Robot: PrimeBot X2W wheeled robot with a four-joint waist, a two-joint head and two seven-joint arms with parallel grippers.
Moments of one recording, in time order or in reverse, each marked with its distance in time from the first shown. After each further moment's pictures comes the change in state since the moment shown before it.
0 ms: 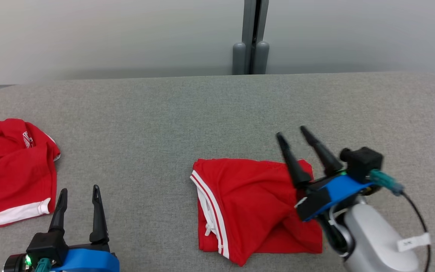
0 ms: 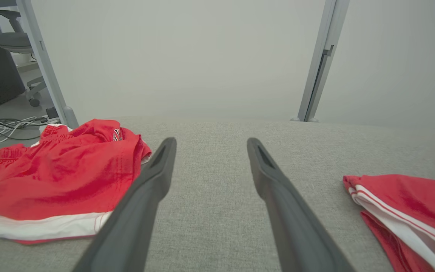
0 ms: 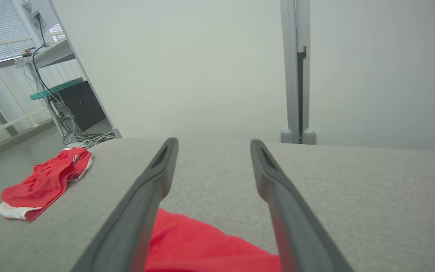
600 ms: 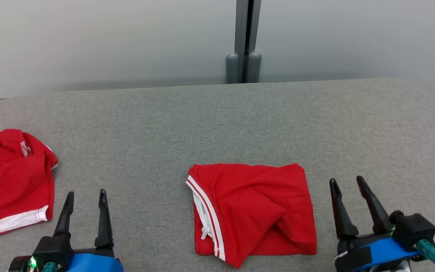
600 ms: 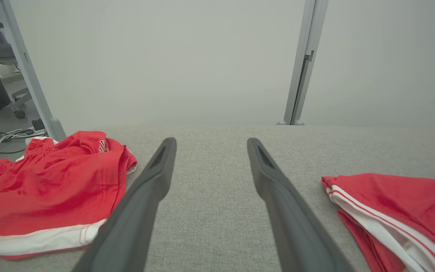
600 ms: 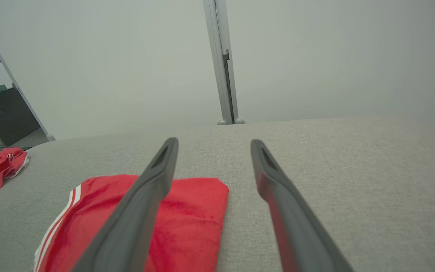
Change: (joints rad) left arm 0.021 0.000 -0.021 -0.016 0.017 -0.012 0.000; right arm 0.404 0.041 -0.355 -0.323 -0.243 0.000 -0.001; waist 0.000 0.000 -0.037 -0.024
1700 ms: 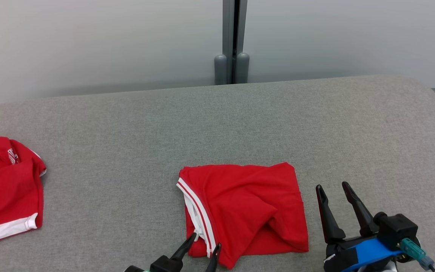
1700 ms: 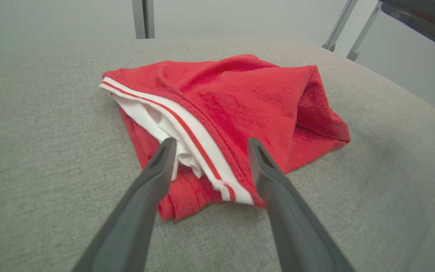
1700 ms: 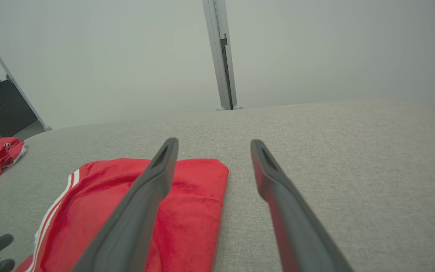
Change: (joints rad) left arm -0.037 0.026 -0.567 0.234 -0.160 -0.036 0.000; right arm -0.007 0.023 0.040 0.073 -0.008 0.000 0.000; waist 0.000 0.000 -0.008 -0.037
